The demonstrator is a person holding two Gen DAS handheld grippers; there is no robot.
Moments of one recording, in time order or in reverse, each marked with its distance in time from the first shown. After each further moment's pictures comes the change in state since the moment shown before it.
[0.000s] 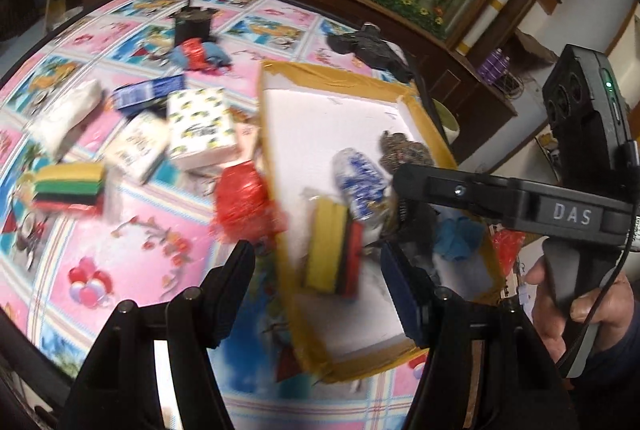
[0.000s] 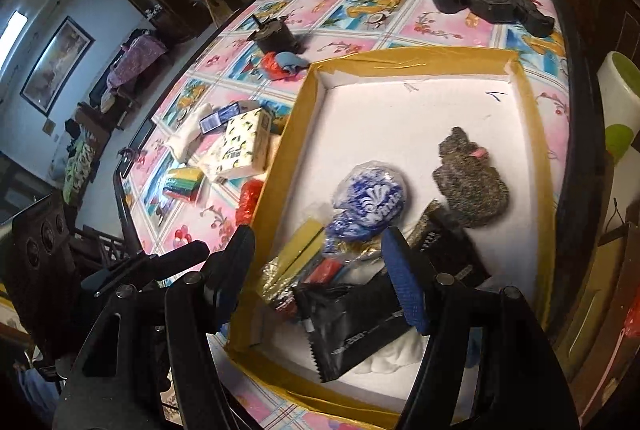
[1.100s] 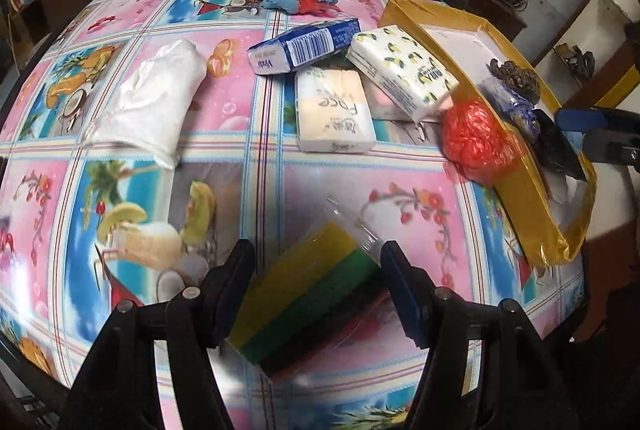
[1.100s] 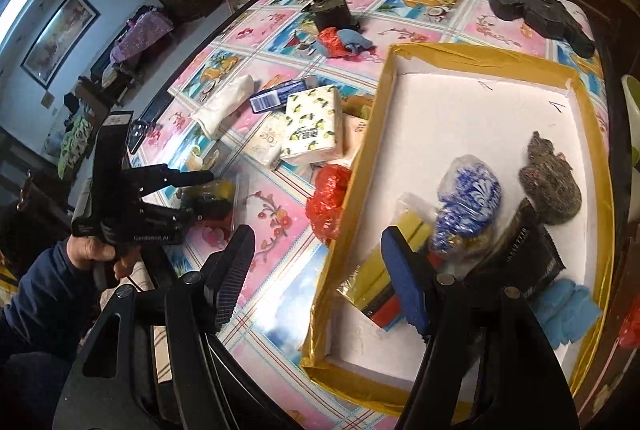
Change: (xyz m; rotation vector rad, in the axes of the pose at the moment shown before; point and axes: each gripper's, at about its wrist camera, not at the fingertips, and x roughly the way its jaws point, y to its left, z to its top) left arm 0.012 0.152 0.013 0.250 0.215 0.054; right arm 0.035 0.078 -0.003 -0.084 0.056 -0.028
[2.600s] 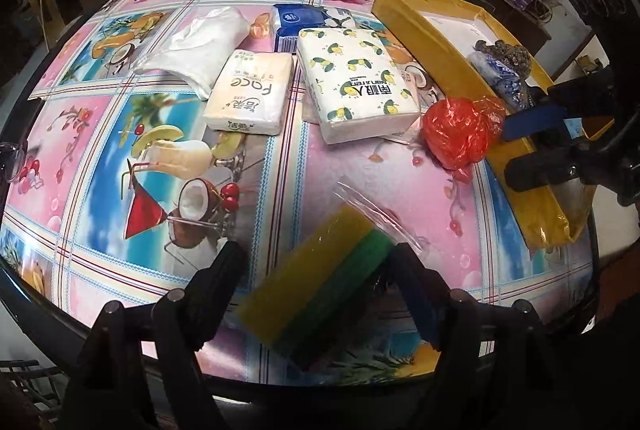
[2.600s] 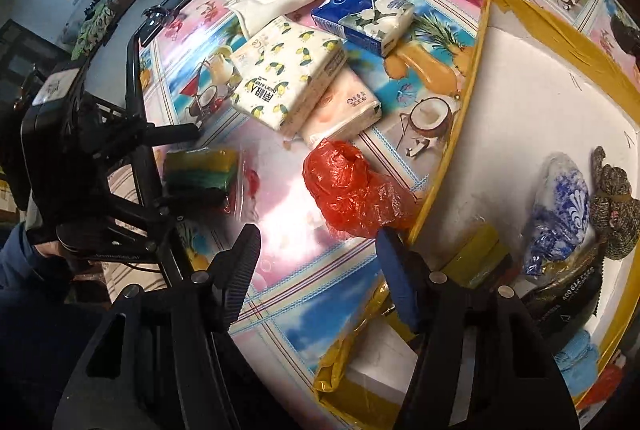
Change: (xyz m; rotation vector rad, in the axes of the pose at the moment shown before) left arm -0.011 0.001 -0.032 -0.066 0.004 0.089; right arm 0.081 0.054 0.010 -0.212 0.317 0.039
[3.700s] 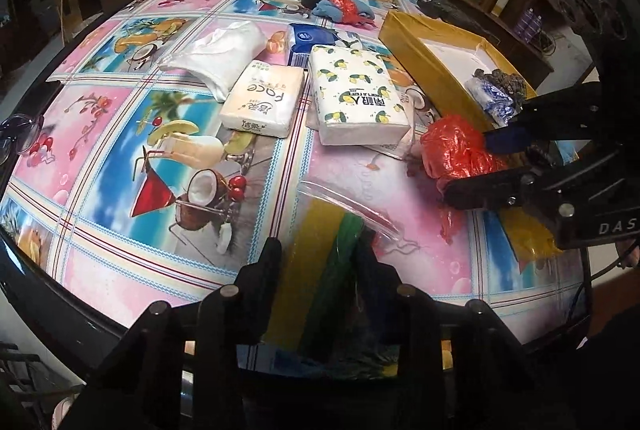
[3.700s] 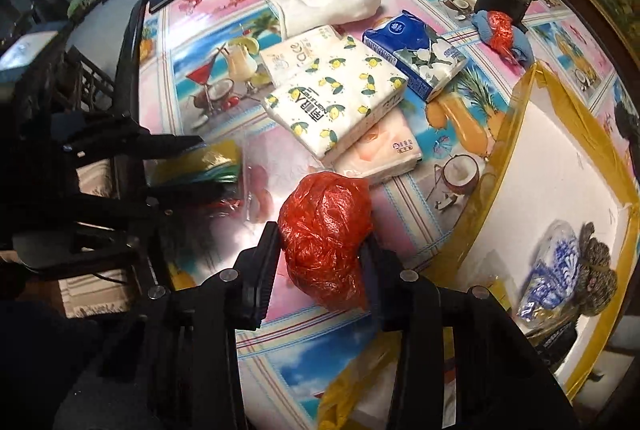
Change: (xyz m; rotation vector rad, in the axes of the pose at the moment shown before) left arm -0.017 0.003 -0.020 -0.080 -0.106 -0.009; right arm 0.009 0.034 0.014 -0.192 -0.052 -0.142
